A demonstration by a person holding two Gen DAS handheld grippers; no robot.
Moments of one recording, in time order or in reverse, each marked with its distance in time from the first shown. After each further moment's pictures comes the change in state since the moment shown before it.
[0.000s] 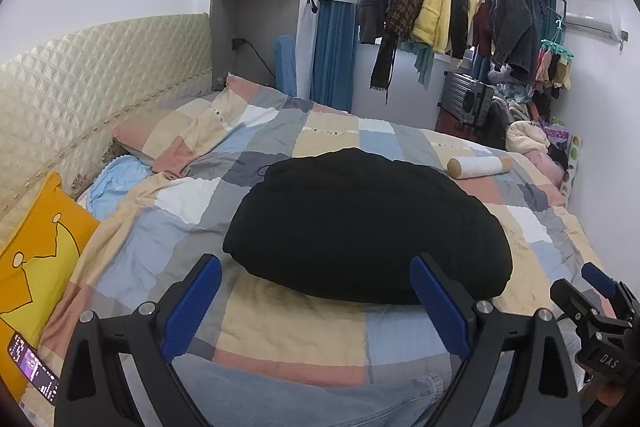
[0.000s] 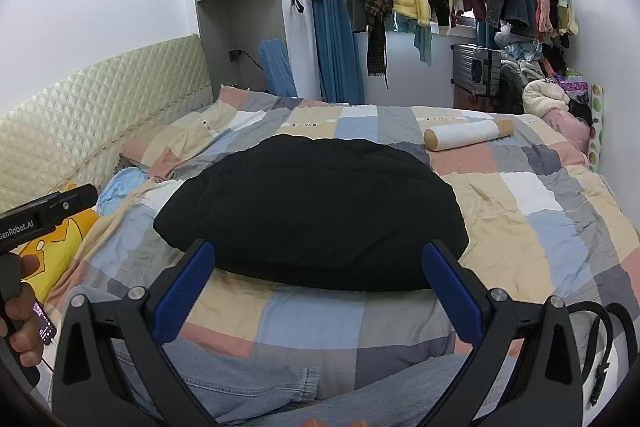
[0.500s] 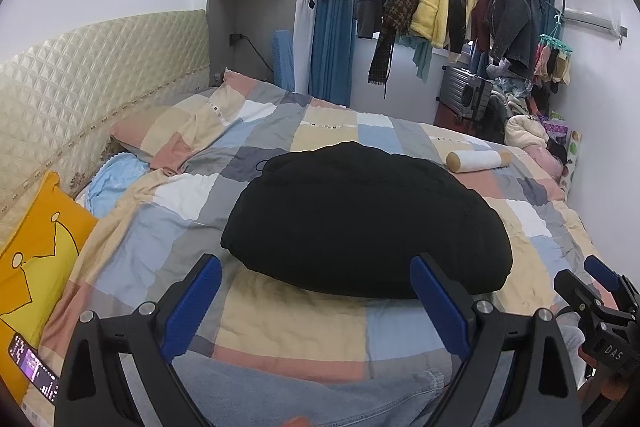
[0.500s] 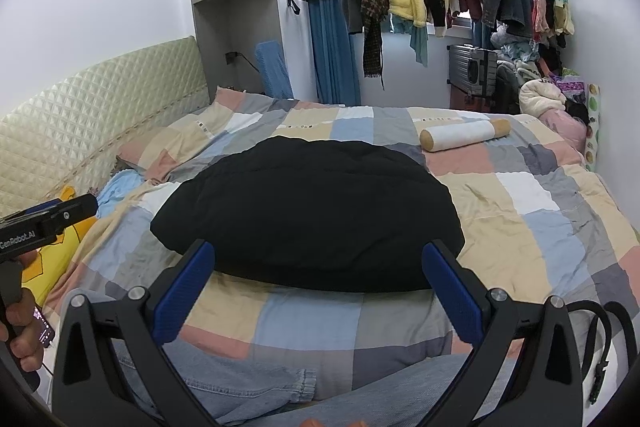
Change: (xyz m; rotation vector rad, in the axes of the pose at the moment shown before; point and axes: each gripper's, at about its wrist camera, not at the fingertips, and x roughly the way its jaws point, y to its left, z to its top) left arm 0.004 -0.001 -0.001 0.004 0.019 -0.002; right arm 0.000 -0.004 0.002 0.008 -0.005 -0.012
